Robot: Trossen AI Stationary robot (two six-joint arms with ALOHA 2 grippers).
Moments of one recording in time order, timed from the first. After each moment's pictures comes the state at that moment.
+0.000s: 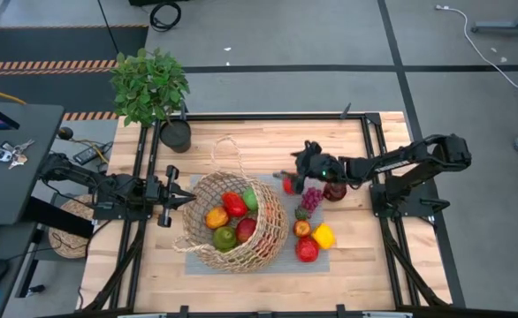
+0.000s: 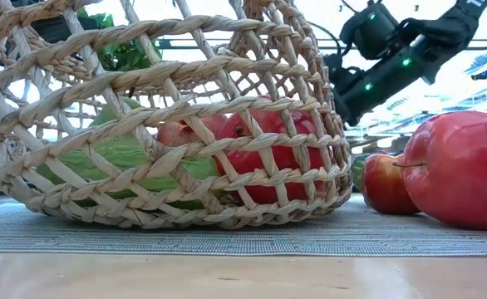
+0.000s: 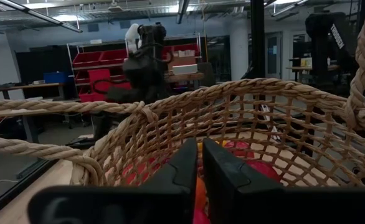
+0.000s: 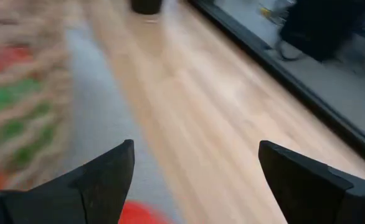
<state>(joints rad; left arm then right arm) -0.33 0.23 0.01 0.39 -0.27 0.12 -0.11 1.39 0.54 0.34 0.40 0.08</state>
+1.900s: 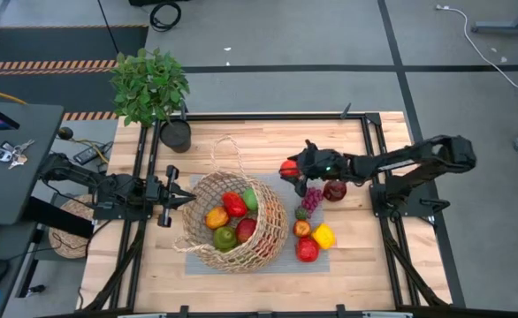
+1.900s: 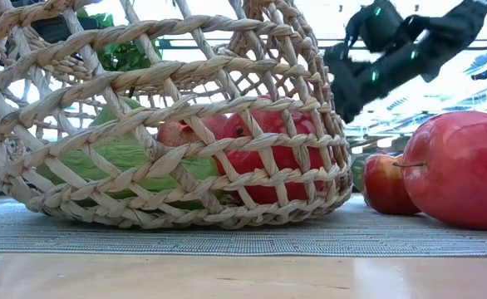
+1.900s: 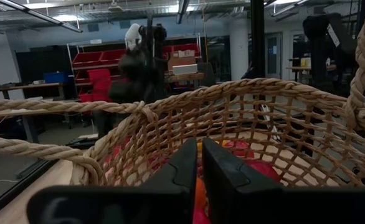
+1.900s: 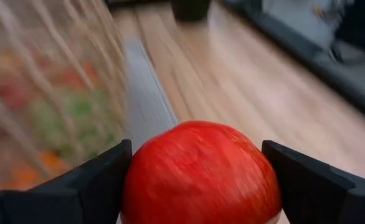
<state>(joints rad) -0.33 0.23 0.01 0.39 -0.27 0.12 -0.15 1.33 0.52 0.36 0.18 0.10</state>
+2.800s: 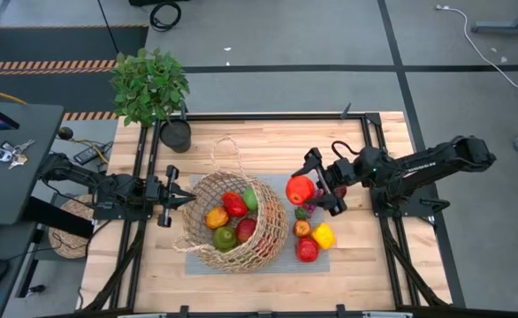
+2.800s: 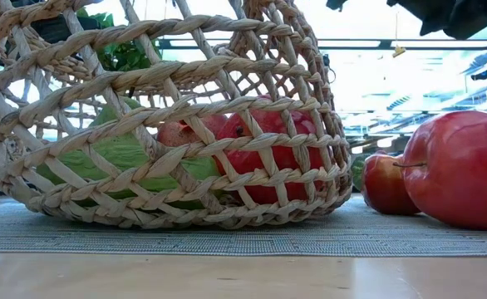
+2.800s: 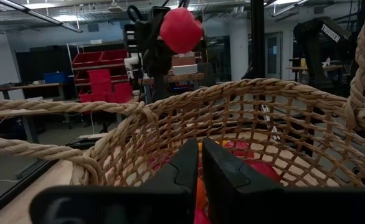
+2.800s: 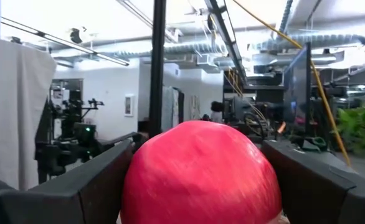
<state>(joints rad) -0.33 0.23 0.01 0.39 -0.27 0.12 0.05 1.13 0.52 0.98 -0.33 0.05</state>
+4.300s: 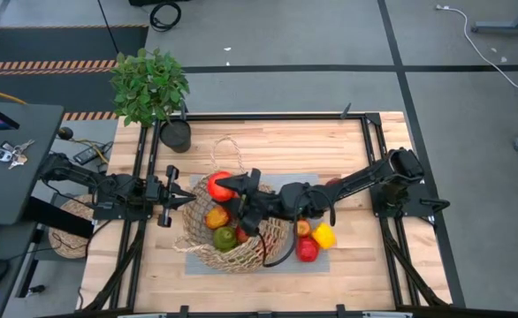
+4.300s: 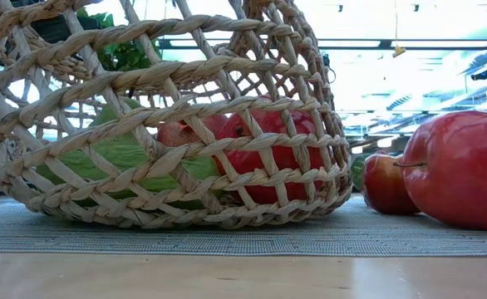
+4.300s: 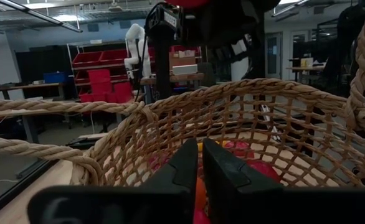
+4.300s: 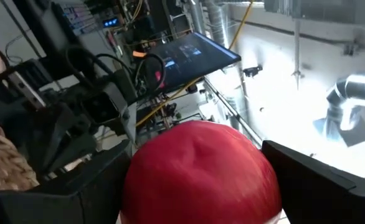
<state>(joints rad) -0.33 0.23 0.01 0.39 -0.27 0.12 0.29 1.87 1.46 0.62 0.50 -1.33</state>
